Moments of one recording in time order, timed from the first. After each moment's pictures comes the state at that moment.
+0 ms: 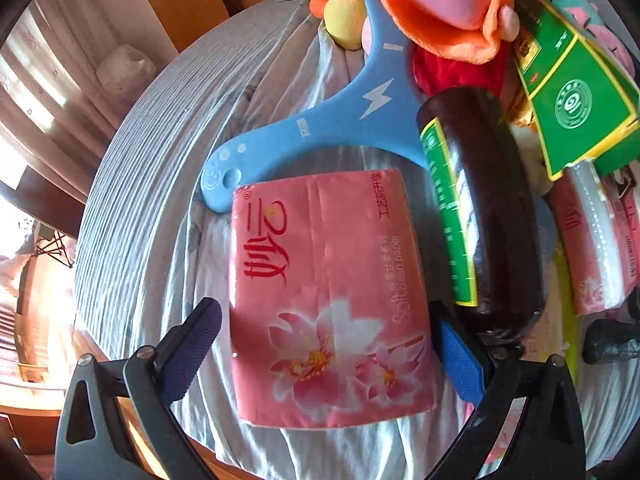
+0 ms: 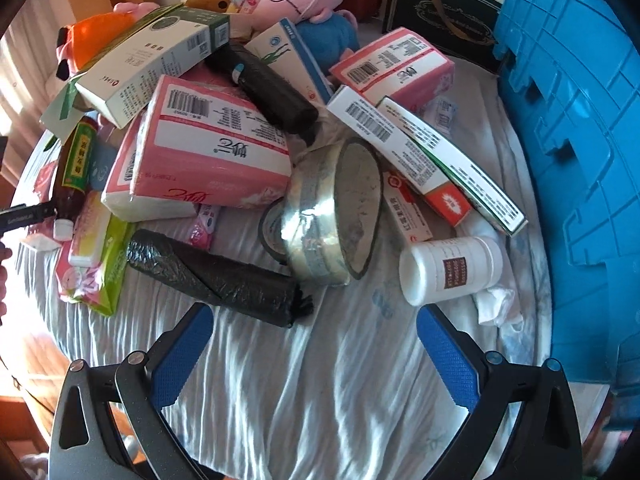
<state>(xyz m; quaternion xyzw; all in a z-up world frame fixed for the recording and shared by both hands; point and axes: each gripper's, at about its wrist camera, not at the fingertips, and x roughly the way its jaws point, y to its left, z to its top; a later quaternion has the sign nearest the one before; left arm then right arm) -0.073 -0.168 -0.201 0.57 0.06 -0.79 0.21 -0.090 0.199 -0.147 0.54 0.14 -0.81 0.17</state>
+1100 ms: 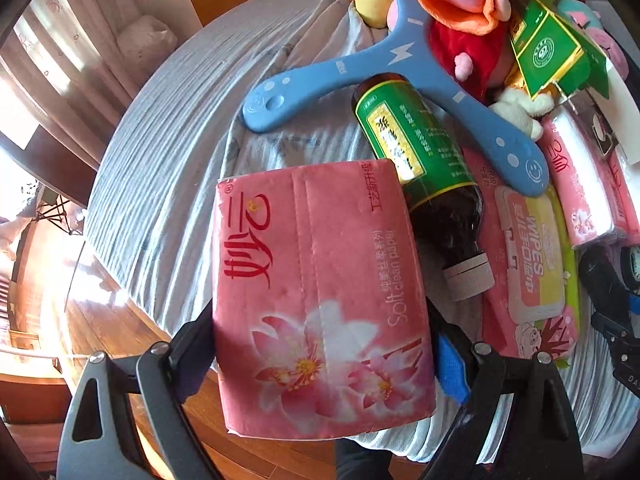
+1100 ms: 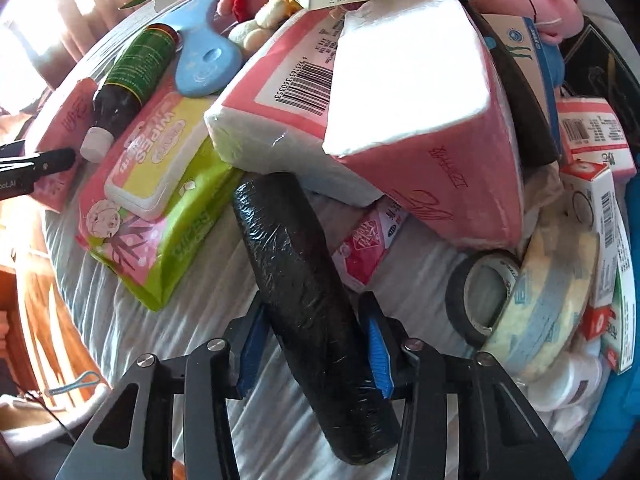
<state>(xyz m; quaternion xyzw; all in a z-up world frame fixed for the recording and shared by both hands) -0.002 -0.153 -0.181 0.57 0.10 -0.78 0.24 -0.091 0.076 -0.210 0.56 0.26 -0.72 0.32</state>
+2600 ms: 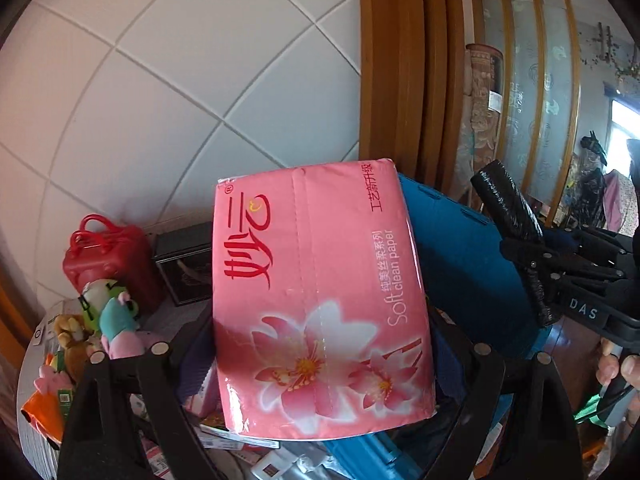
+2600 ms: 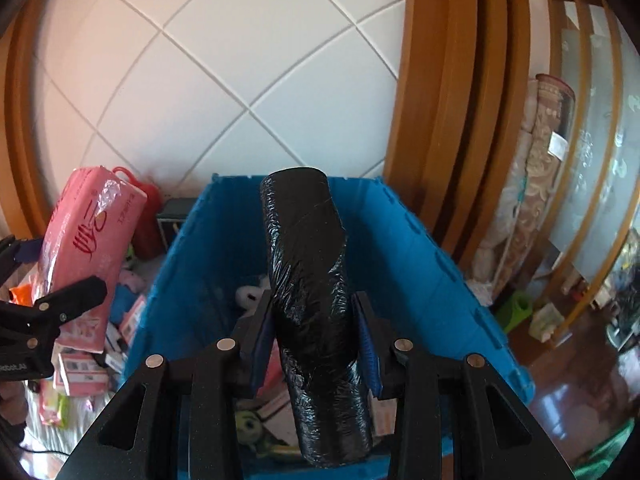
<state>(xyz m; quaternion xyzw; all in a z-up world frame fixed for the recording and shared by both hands) -0.145 0.365 0.177 0.28 -0.06 -0.93 -0.21 -0.117 0.540 0.170 0.30 0.04 -0.95 -0.02</state>
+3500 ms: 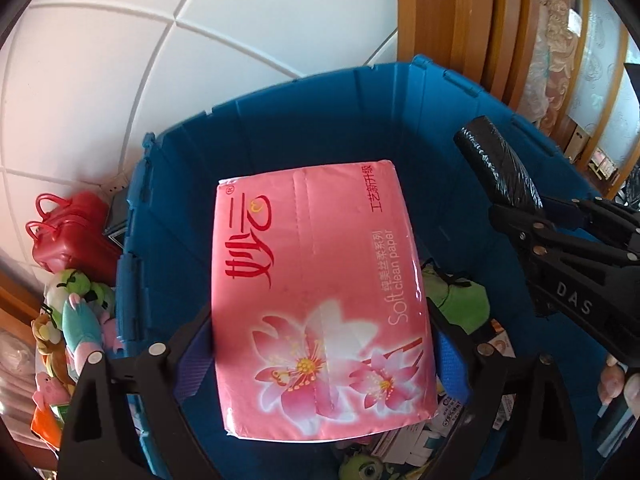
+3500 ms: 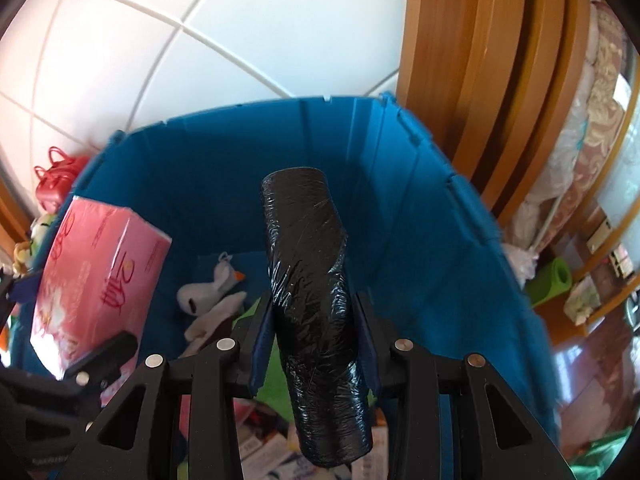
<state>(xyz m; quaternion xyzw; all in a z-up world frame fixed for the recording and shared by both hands) -0.343 0.497 0.080 0.46 -0.11 -0.87 -0.11 -0.345 0.630 0.072 0.44 0.00 -0.90 0.01</state>
